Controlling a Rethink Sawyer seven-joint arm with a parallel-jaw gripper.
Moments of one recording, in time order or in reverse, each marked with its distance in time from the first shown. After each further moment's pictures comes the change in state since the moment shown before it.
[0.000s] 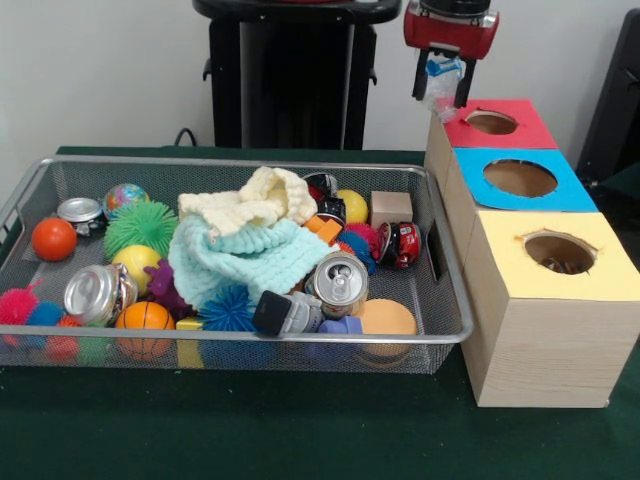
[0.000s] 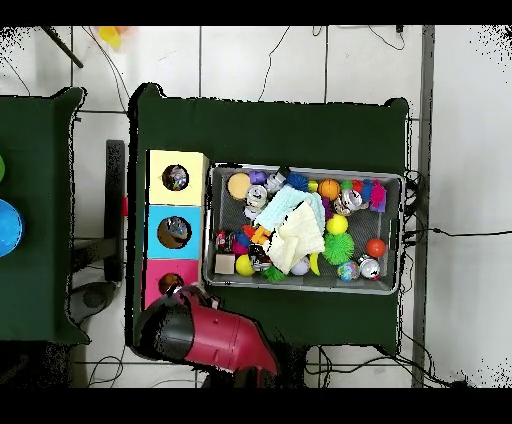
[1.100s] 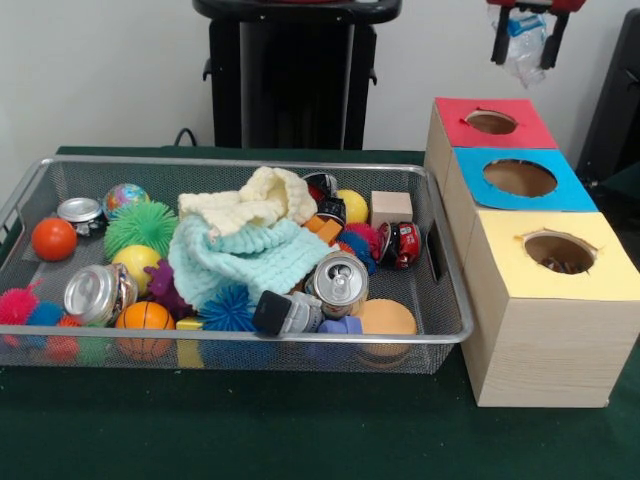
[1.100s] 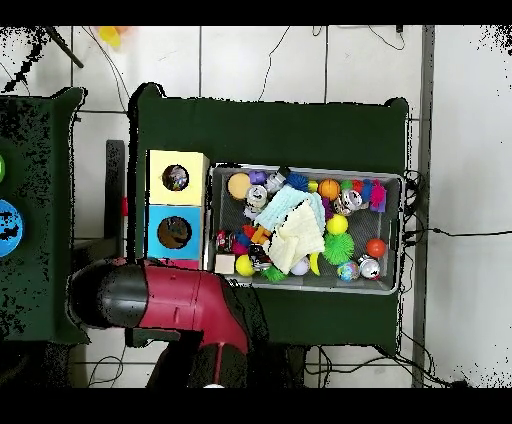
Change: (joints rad) arm 0.101 -0.044 -0.033 -0.286 0.000 0.368 0.000
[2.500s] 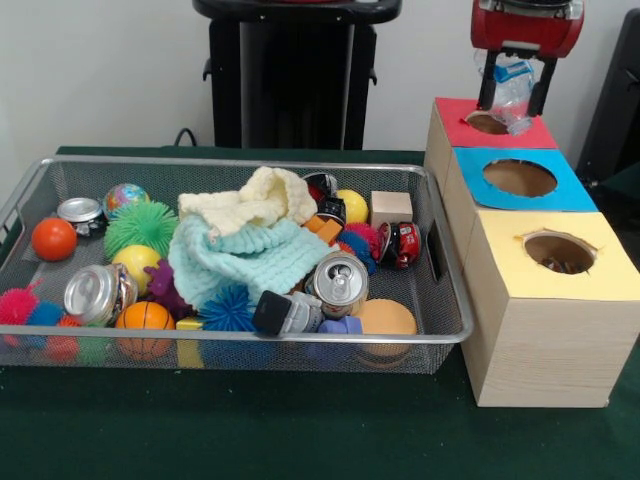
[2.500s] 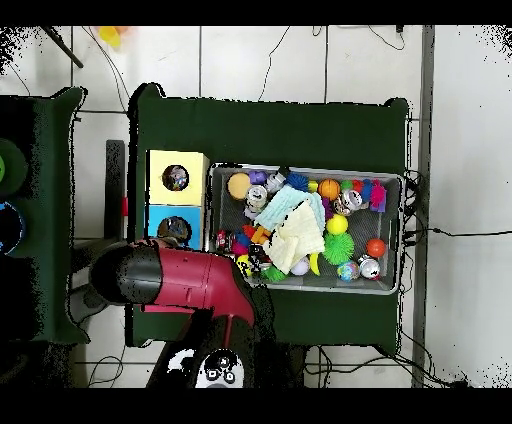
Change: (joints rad) arm -0.024 0.104 0.000 -0.048 -0.001 -0.131 0.000
